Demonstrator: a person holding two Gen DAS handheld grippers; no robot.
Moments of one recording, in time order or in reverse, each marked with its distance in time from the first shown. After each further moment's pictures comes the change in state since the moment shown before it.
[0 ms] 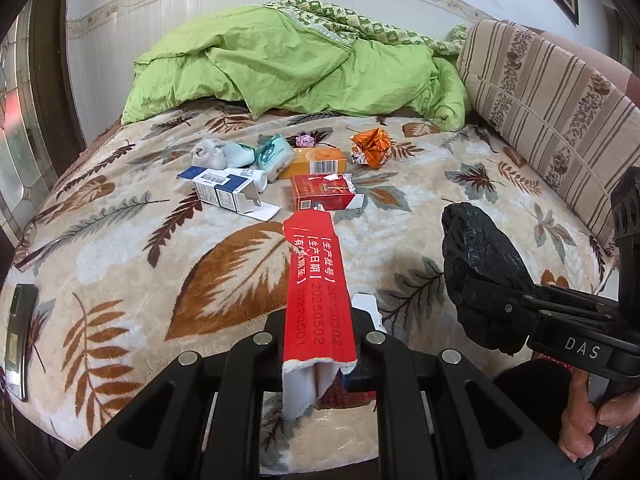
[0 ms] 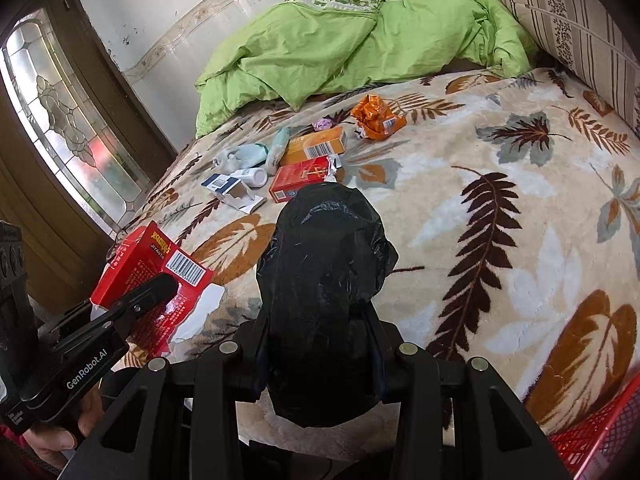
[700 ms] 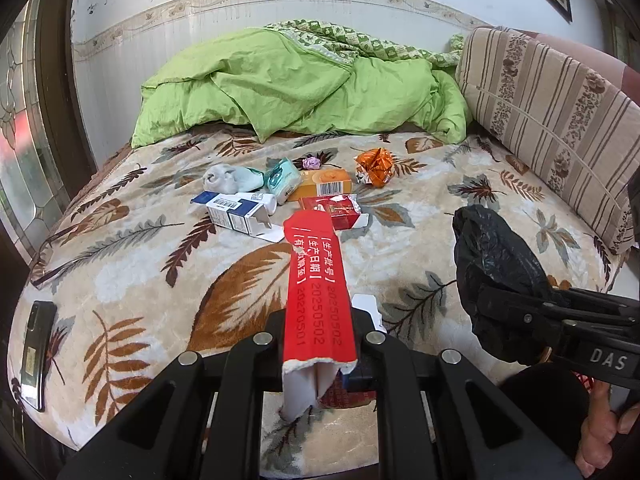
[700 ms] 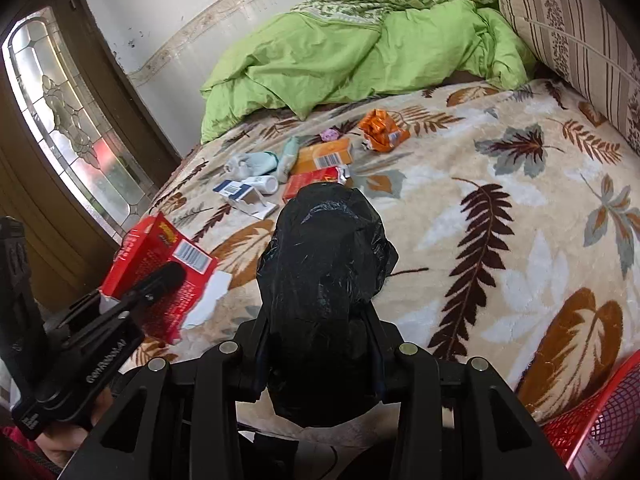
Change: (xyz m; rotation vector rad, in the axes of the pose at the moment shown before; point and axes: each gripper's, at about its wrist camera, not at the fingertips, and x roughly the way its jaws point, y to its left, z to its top) left arm -0.018 -0.005 0.004 0.038 -0.067 0.039; right arm -0.025 0.019 0.000 -0.013 -0.026 -0.004
